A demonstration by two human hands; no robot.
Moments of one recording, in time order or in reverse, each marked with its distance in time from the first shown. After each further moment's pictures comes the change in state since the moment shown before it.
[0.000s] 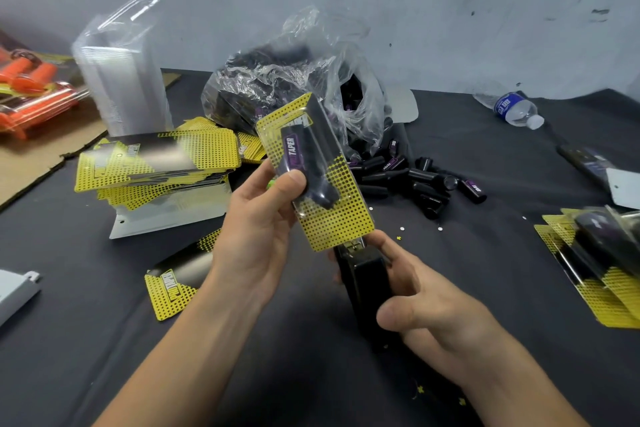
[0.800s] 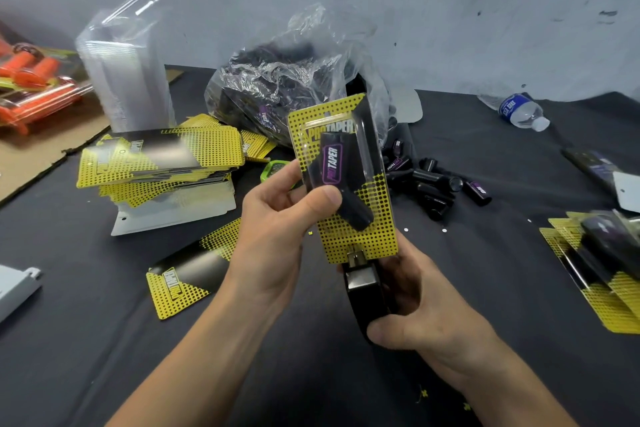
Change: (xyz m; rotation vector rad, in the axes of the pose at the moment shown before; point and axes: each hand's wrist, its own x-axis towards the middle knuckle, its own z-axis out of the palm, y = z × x) left_hand -0.011 -0.006 0.007 0.138 -0.106 0.110; right_hand 0.002 0.000 0.007 -0.262 0.097 -0.132
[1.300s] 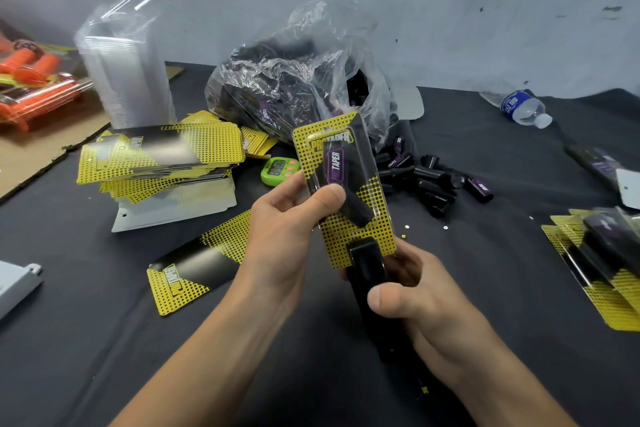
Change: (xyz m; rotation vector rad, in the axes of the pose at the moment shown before) left_hand 0.001 -0.014 0.004 0.017 0.162 -0.127; right_hand 0.003 0.002 0.008 0.130 0.115 0.013
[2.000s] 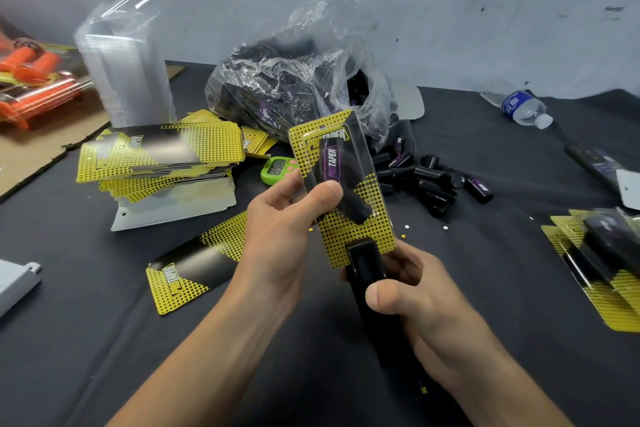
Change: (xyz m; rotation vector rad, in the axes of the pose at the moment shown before) left_hand 0.000 0.002 0.000 -0.001 0.034 -0.024; right_hand -0.001 0.000 0.003 0.017 0.028 -0.001
